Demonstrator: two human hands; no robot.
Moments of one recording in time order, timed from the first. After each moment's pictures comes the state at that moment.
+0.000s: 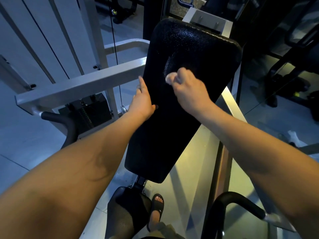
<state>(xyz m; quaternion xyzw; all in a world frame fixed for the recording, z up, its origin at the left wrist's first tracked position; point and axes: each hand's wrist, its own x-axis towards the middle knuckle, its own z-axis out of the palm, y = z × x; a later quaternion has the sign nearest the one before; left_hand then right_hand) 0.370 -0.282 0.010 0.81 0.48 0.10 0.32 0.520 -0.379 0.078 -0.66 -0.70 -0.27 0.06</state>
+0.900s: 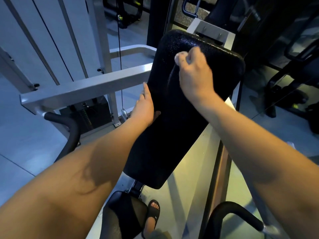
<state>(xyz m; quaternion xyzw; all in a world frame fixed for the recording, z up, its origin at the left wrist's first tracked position) 0.368 -0.282 0.006 0.82 0.48 0.10 0.30 0.513 -0.340 0.131 -0.71 -0.62 -0.30 0.15</state>
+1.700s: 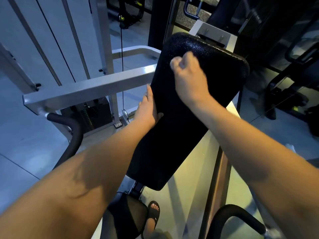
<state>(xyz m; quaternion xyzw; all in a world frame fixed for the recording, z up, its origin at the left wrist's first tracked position) 0.363 -0.278 0.004 0.82 0.46 0.12 0.33 0.498 -0.327 0.120 -0.69 -0.66 -0.28 0.10</state>
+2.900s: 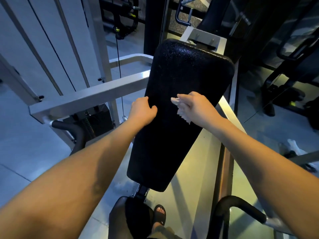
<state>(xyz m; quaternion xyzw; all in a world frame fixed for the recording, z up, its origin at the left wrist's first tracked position) 0.347 -0.291 0.039 0.79 0.47 0.18 0.36 0.525 -0.417 0.095 -0.75 -0.63 0.05 0.18</state>
